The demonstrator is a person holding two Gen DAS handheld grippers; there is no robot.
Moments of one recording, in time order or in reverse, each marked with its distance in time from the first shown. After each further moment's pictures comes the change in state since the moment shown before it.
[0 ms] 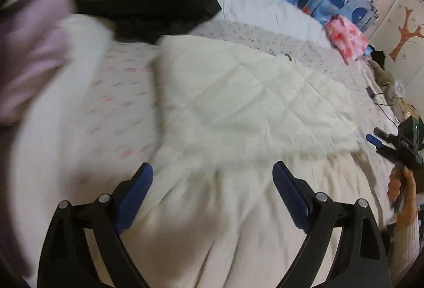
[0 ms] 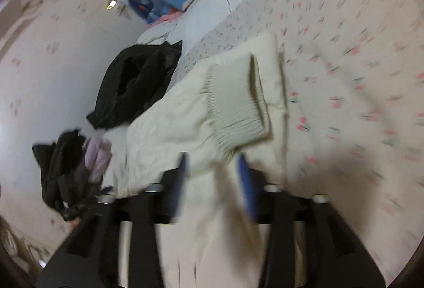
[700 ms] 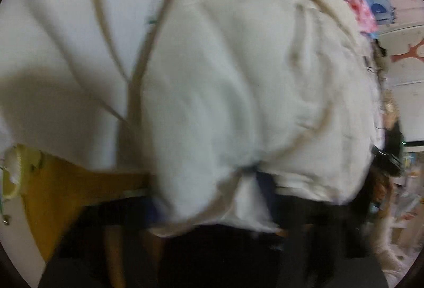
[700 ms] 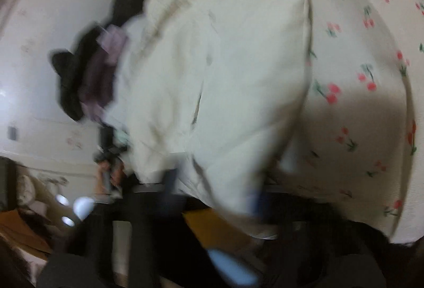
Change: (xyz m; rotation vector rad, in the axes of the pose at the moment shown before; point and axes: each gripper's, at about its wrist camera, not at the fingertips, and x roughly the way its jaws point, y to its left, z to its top) left arm -0.026 0.082 -0.218 -0.261 0.393 -0.175; right arm -0.039 0.024 -0.202 0.092 0.324 0.254
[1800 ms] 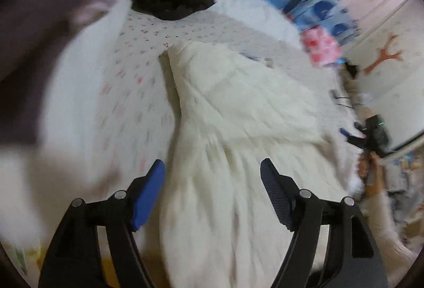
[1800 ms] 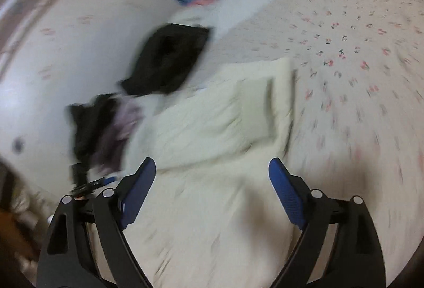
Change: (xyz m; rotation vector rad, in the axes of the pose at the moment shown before) left arm -0.074 -0.107 0.111 0.146 -0.320 0.005; right arm -0.086 -0.027 0.225 -0.115 -0.168 -0.184
